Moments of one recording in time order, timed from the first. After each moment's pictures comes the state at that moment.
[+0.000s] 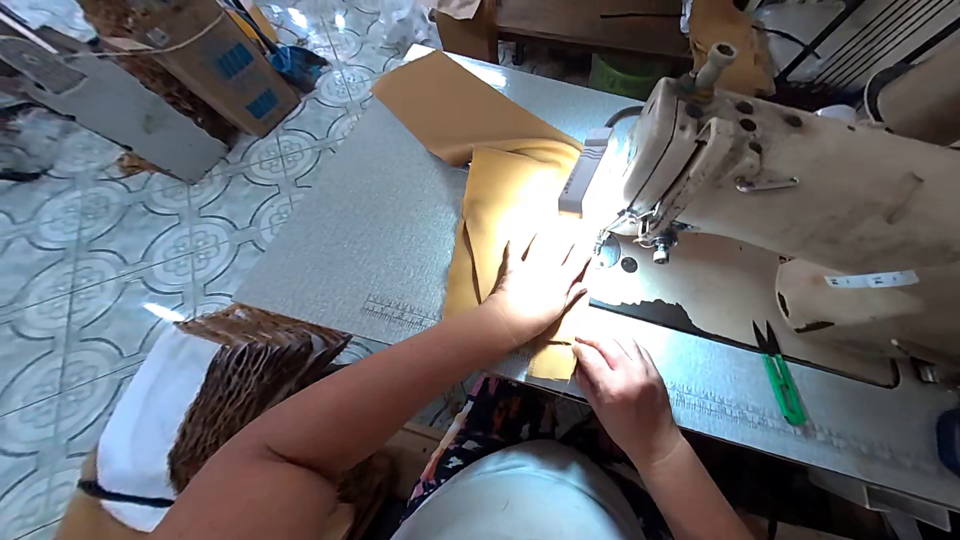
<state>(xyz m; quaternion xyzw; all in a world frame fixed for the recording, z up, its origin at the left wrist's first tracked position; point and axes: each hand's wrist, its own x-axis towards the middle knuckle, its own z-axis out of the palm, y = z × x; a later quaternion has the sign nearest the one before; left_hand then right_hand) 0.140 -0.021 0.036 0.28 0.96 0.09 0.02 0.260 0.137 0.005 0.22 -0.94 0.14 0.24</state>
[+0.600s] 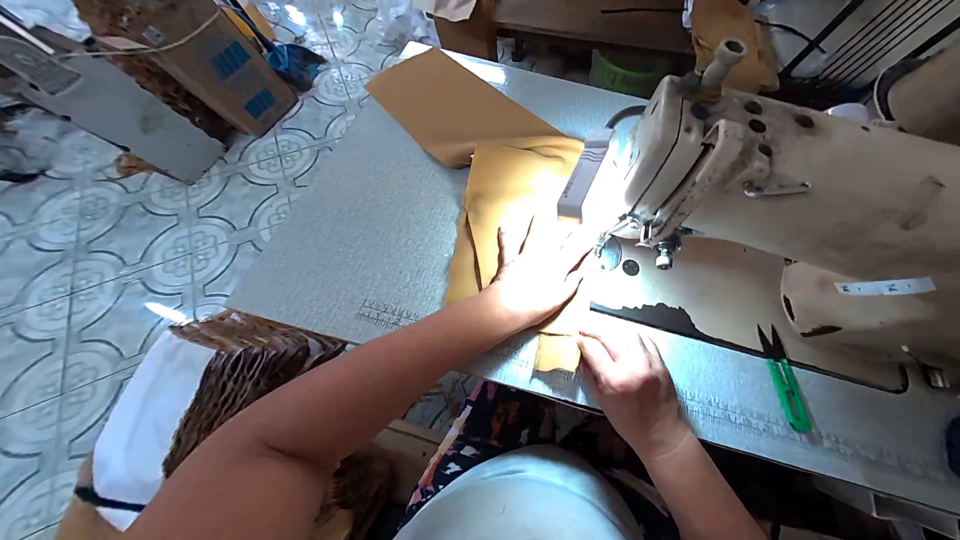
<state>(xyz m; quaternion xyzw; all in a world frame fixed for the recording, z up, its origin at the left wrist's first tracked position) 0.120 -0.023 0.025 0.27 0.96 0.12 -0.01 0.245 0.139 0.009 0.21 -0.94 0.10 0.25</state>
